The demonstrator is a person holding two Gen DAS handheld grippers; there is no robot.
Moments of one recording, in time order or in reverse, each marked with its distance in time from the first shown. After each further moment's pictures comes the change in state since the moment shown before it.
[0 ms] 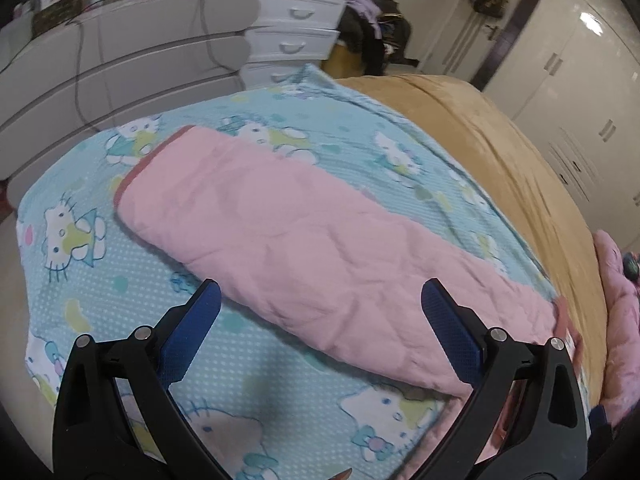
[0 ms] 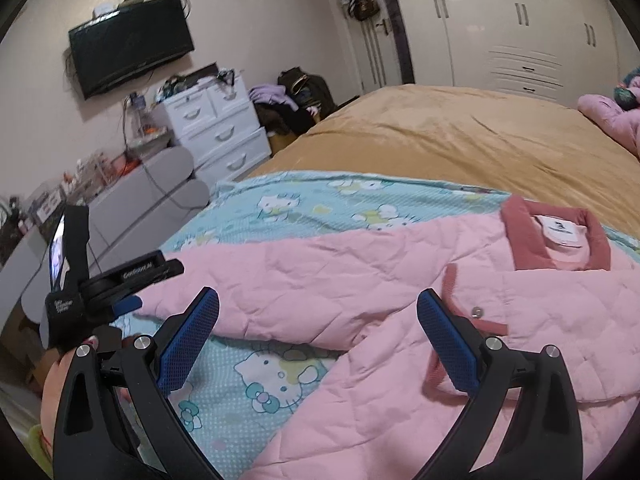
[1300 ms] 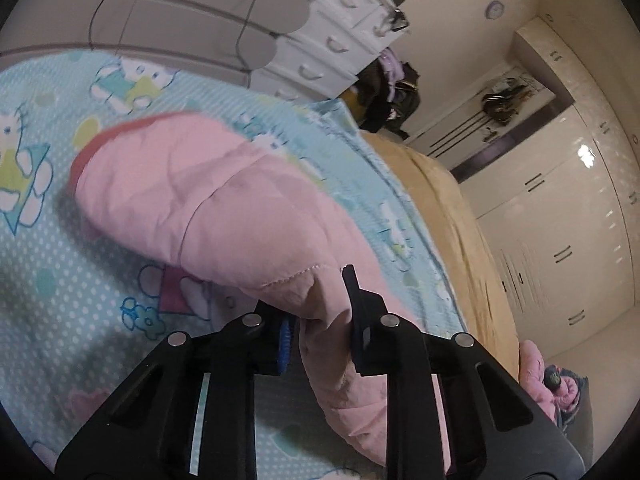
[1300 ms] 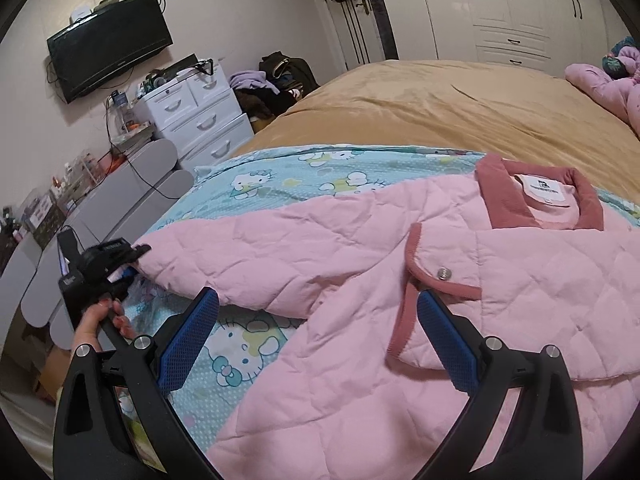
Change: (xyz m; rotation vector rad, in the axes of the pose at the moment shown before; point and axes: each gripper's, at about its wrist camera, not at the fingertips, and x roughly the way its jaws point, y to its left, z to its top) left arm 0.029 0.061 0.001 -0.347 -0.156 -0.276; right arm -0.009 -0.056 -0.025 0.083 0.049 -0.025
